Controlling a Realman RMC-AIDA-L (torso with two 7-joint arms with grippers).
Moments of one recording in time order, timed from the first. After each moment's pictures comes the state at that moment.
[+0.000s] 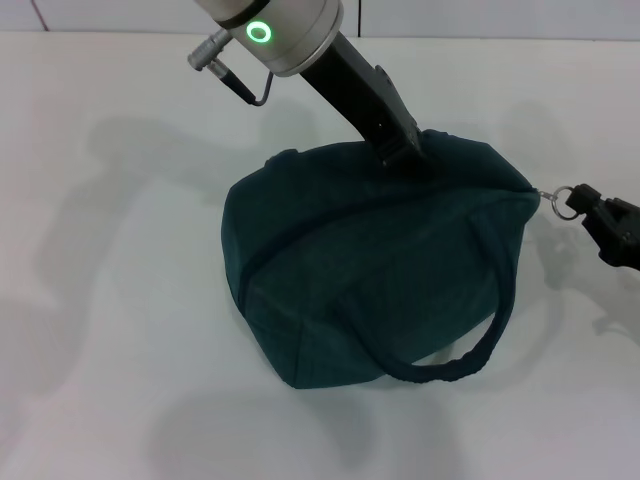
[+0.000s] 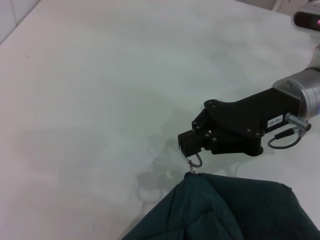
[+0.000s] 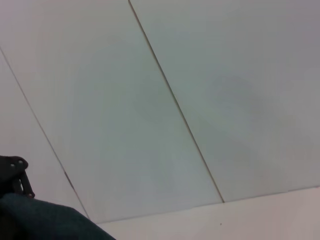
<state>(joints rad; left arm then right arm) -1.13 -2.06 1.18 0.85 2.28 1.59 -2.13 0.36 2.02 -1.16 -0.18 -0.92 -1.32 0.98</state>
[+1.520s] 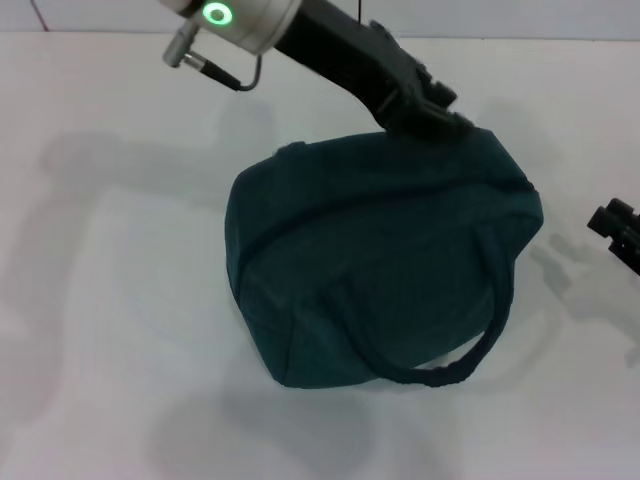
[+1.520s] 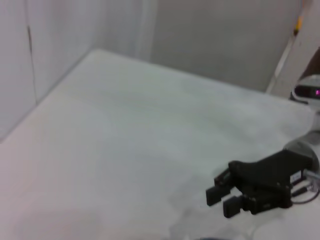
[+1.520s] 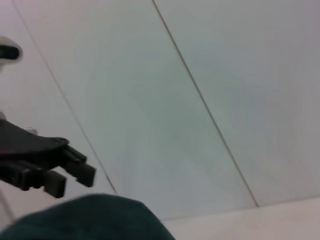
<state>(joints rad) -0.98 -2.08 1.08 1.03 2.15 1.61 -2.09 0.30 1.95 -1.23 -0.17 -0.92 -1.50 1.01</state>
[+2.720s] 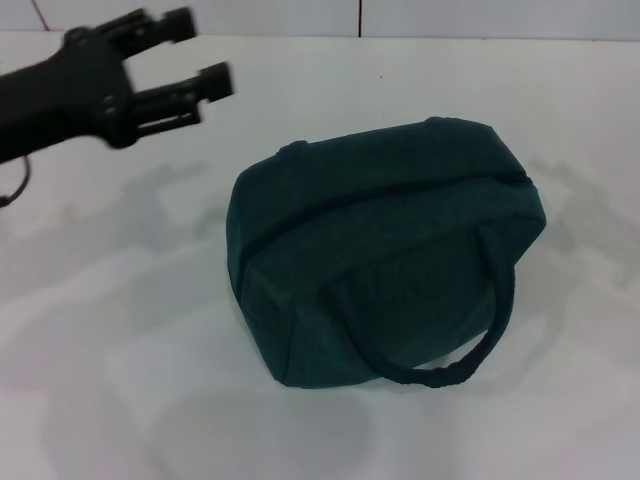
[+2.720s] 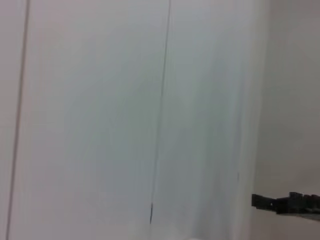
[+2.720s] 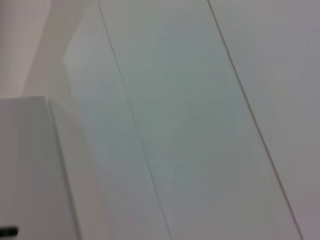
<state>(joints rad) -0.33 -2.06 0.86 1.01 1.48 1.65 -1.49 0.35 1.85 -1.16 -0.49 -0.92 -1.65 1.23</state>
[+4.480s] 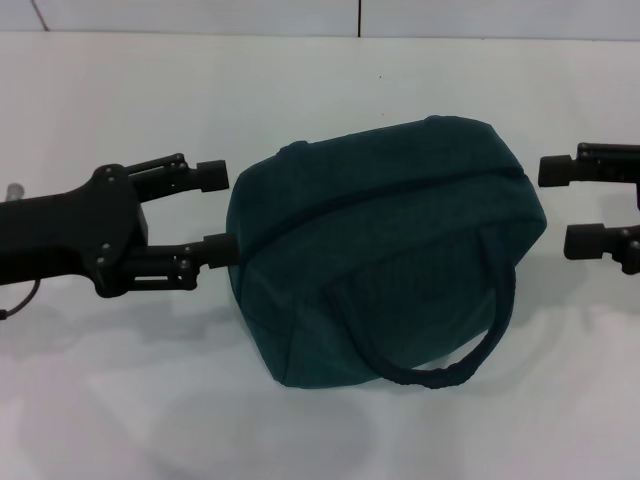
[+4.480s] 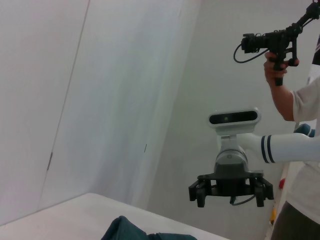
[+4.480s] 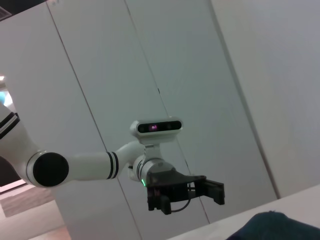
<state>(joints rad) -0.38 -2.01 0.78 0.76 1.68 1.95 -1.43 0.55 1.80 -1.14 -0.61 -1.42 -1.89 1.50</state>
